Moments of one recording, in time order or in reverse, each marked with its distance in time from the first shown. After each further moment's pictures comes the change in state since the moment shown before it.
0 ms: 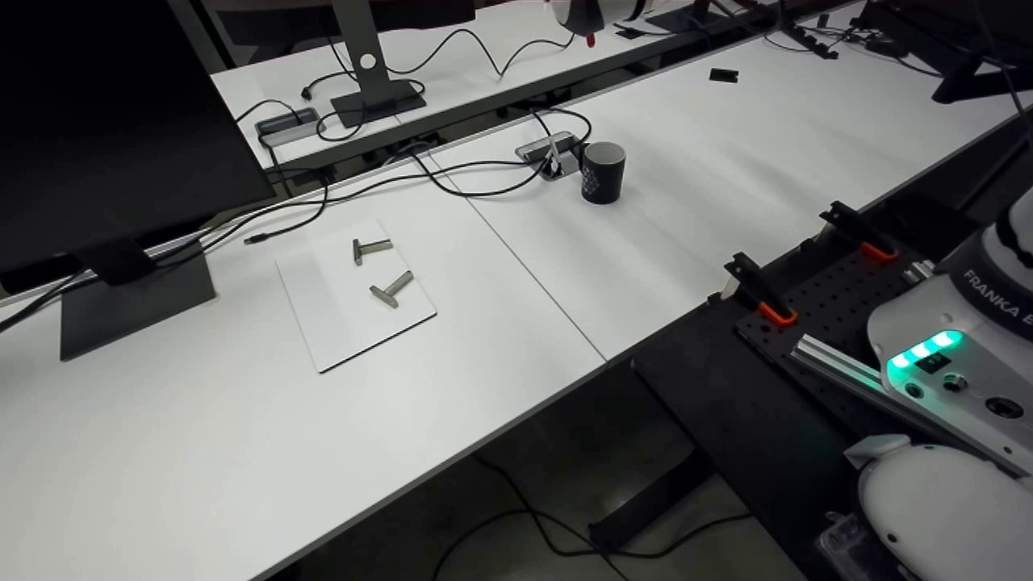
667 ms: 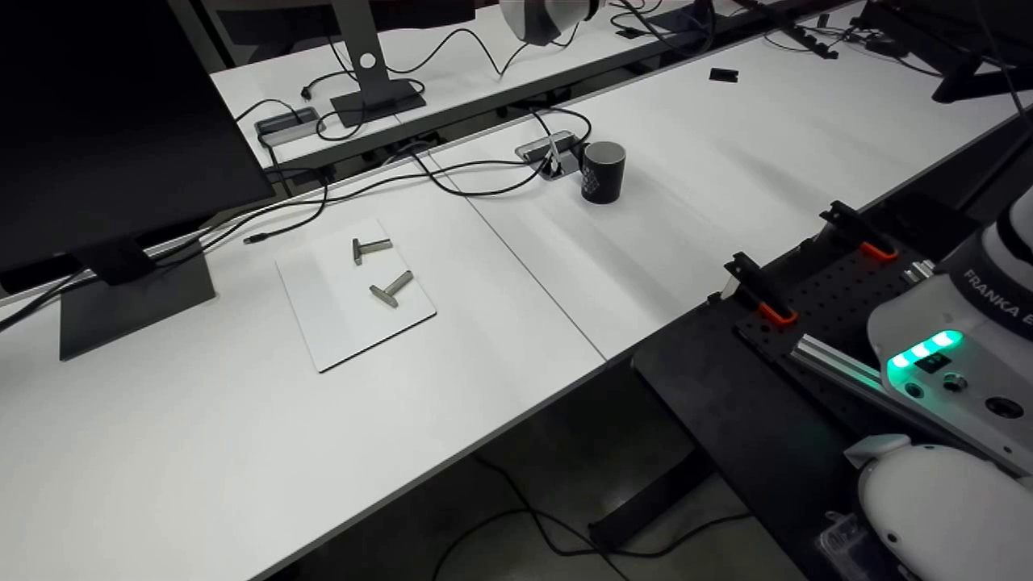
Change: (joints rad) arm 0.269 0.192 -0.238 0.129 0.050 0.002 0.425
